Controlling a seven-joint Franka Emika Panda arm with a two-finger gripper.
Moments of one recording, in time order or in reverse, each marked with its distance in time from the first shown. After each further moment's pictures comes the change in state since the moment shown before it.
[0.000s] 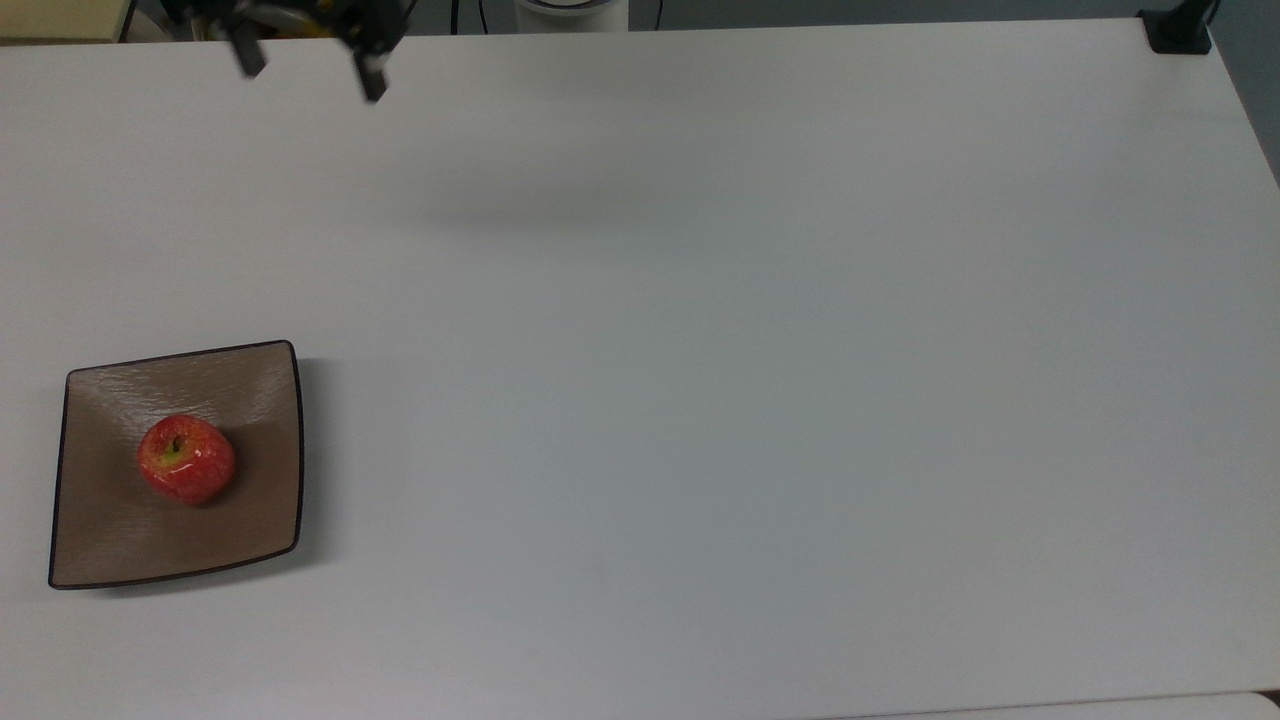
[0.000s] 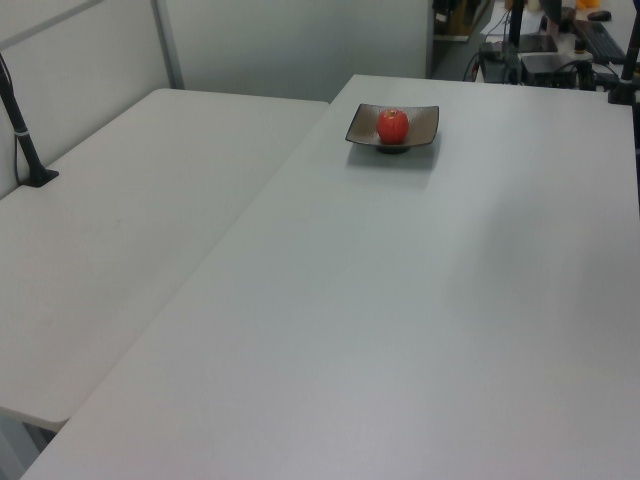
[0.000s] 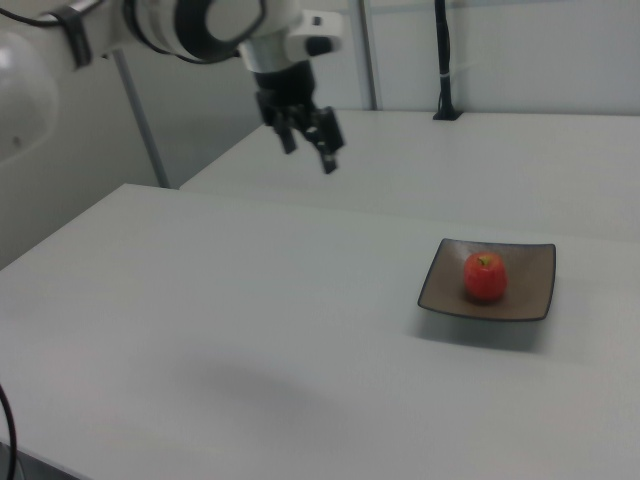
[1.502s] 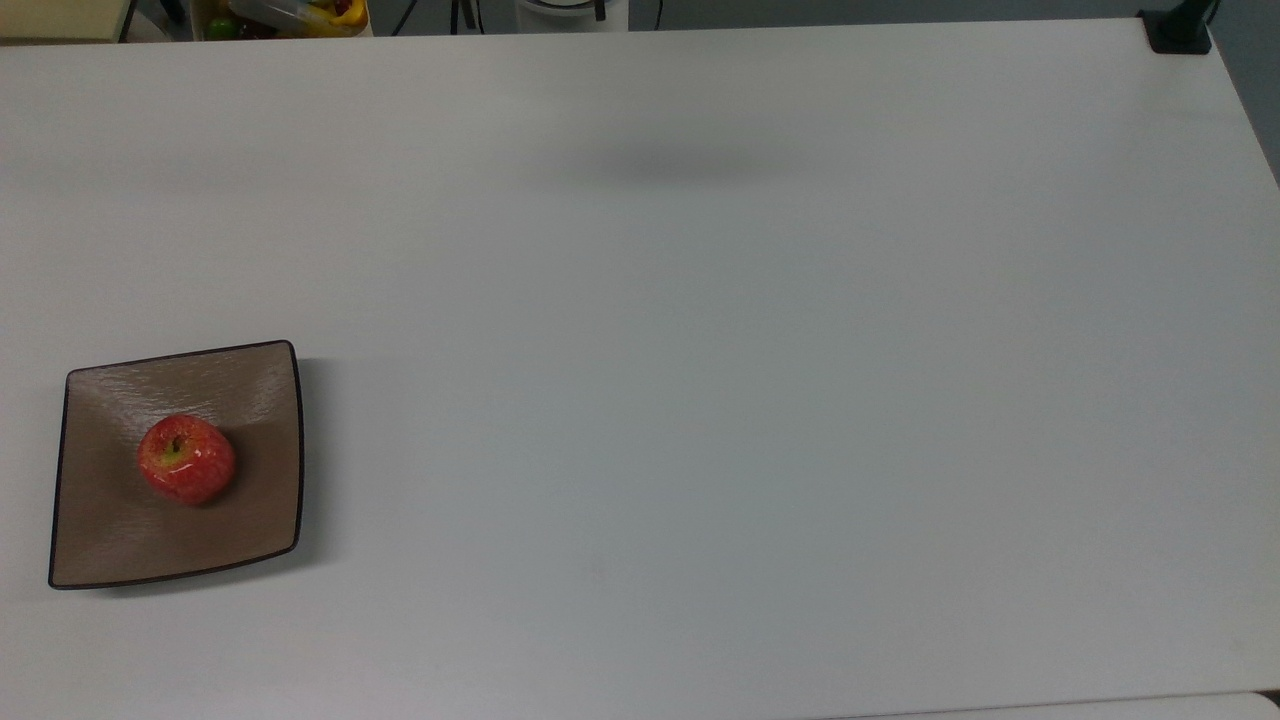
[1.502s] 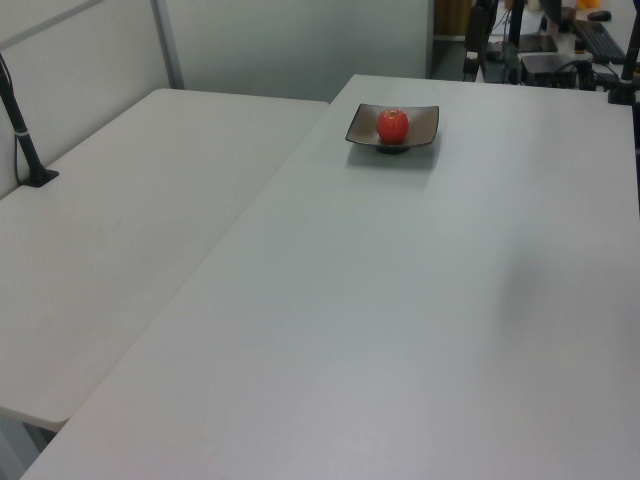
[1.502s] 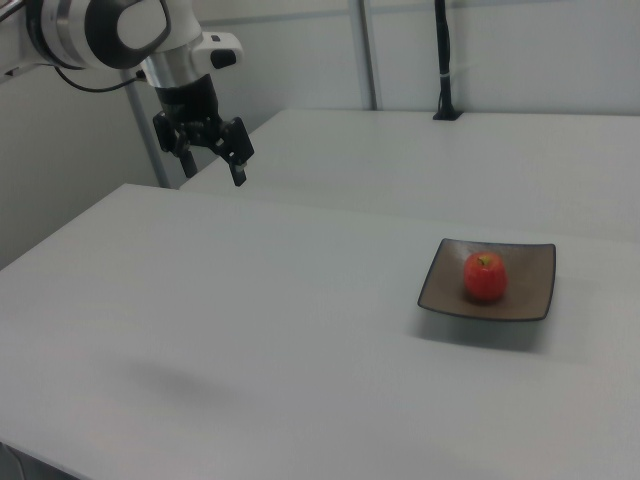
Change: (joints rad) arm 0.052 -0.180 0.186 -0.232 -0.054 -0.028 -0.137
